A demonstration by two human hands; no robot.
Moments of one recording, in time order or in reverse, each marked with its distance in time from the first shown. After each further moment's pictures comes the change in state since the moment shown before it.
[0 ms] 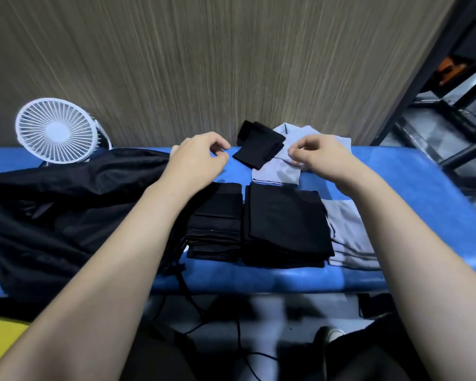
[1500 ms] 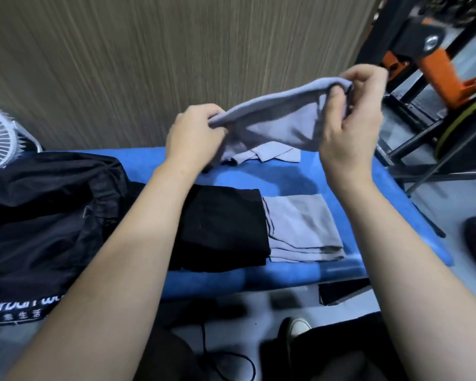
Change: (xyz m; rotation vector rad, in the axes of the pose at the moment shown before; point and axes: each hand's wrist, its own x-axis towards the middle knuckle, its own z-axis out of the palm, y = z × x) left_hand 0.034 0.091 0.054 -0.141 0.105 0.051; right_hand -0.035 0.012 -0.076 0.069 0.859 -0.606
